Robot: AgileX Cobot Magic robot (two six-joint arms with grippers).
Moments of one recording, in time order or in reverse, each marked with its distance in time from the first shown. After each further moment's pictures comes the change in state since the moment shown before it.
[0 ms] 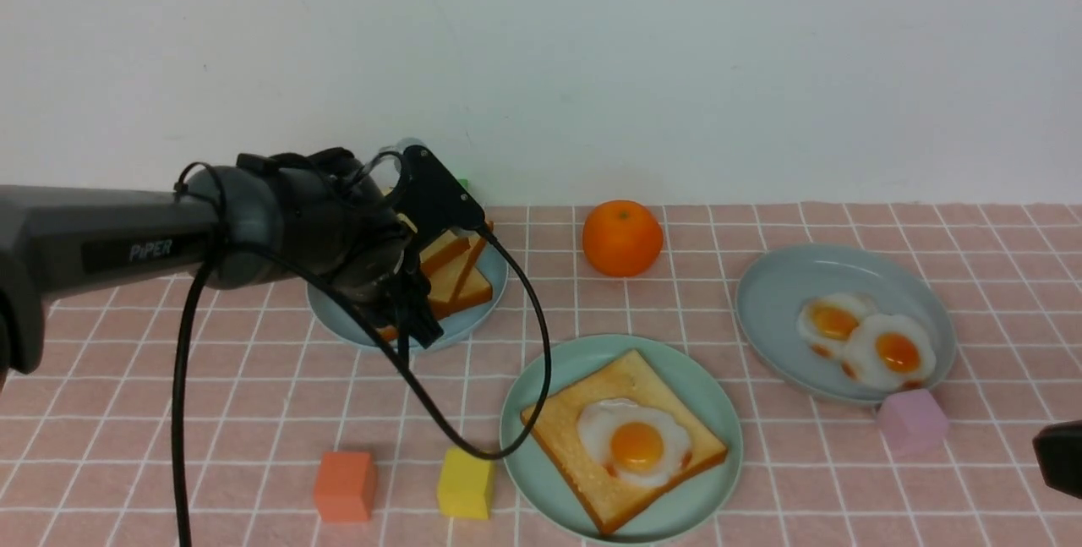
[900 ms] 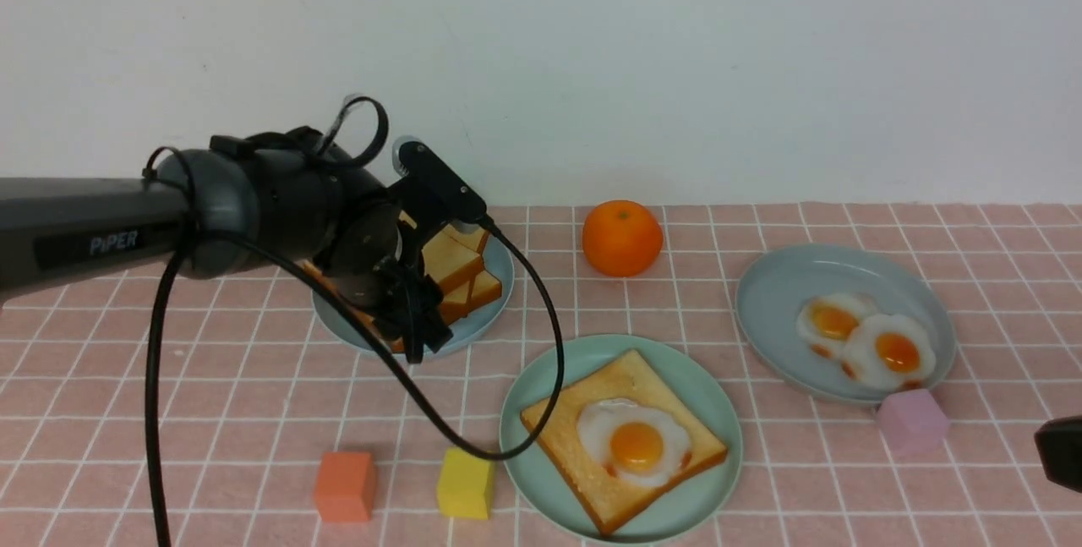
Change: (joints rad) right arm 0.000 0.000 0.000 -0.008 -0.008 0.003; left arm 0.000 -0.057 0.012 -0.264 0.038 0.192
